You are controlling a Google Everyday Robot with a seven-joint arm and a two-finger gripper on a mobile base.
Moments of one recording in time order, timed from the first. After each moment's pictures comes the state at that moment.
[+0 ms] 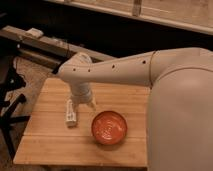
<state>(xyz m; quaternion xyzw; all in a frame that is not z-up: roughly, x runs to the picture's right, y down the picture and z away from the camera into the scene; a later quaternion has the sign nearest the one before) -0.103 0.103 0.703 -0.26 0.23 0.64 0.68</state>
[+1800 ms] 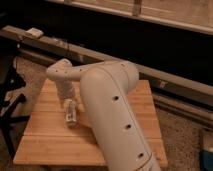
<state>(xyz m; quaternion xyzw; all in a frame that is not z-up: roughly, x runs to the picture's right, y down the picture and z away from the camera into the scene) -0.217 0.102 0.873 -0.30 0.23 0.57 0.73</state>
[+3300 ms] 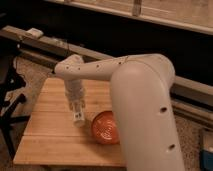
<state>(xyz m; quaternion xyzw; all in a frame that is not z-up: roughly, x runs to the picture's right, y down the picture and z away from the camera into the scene) -0.133 0.103 0.780 -0.31 0.23 0.58 0.71</state>
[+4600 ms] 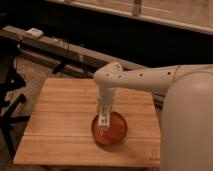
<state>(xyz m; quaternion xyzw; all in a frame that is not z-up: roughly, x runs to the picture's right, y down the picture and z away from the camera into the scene) 0.002 0.122 0.778 -0.28 0.23 0.68 0.64</state>
